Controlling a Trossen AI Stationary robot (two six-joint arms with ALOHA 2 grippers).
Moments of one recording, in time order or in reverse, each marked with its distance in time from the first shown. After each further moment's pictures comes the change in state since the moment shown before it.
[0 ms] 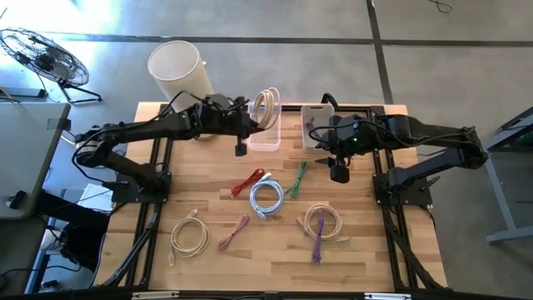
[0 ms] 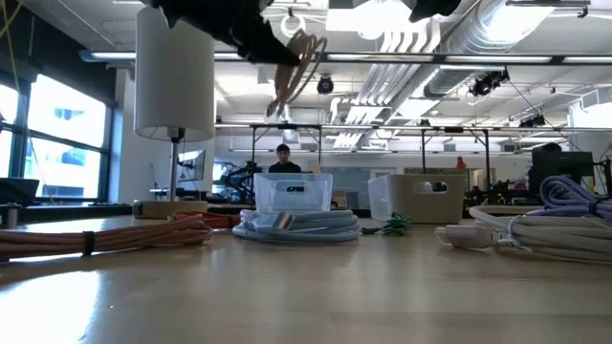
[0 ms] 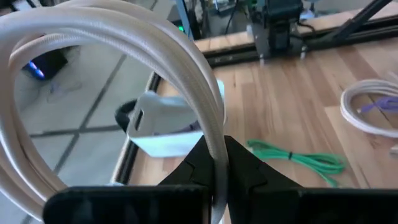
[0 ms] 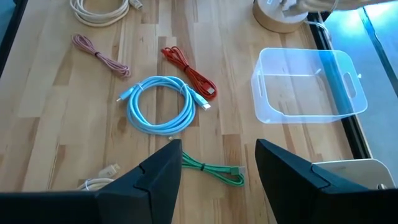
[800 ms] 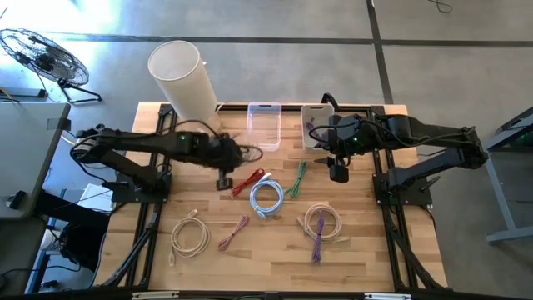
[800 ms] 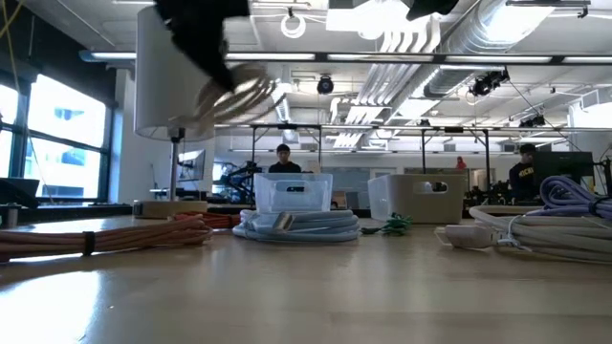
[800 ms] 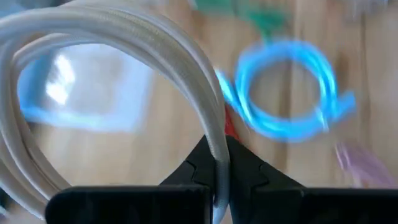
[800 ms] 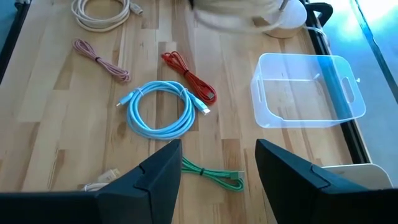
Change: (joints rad) left arm -0.336 -0.027 0.086 -0.664 -0.360 -0.344; right arm 0.000 0.000 0.000 0.019 0.001 -0.008
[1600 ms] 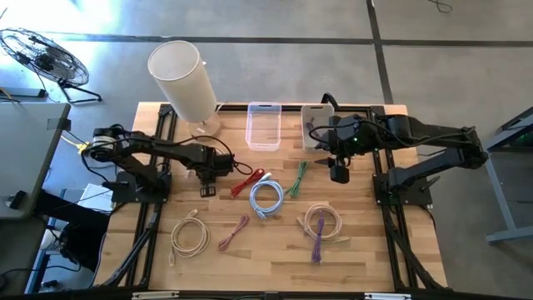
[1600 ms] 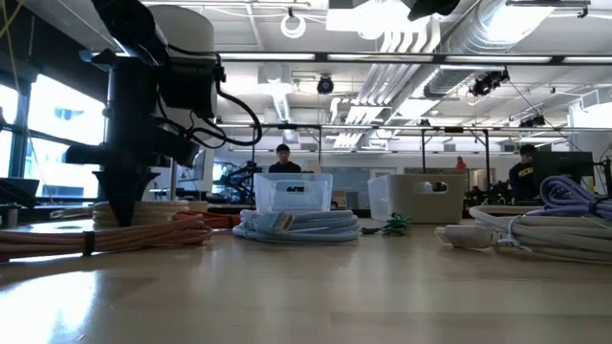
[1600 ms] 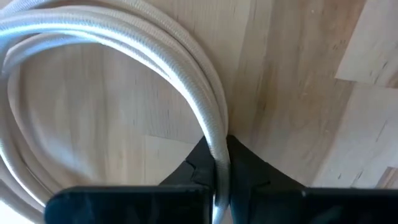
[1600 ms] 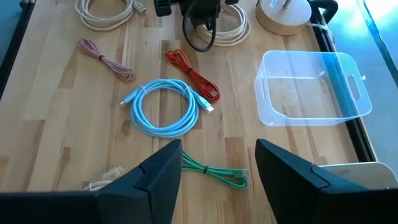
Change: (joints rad) left arm 0.124 0.210 -0.442 0.010 0.095 -0.008; right arm 0.000 0.000 0.000 -0.009 -0.015 0.010
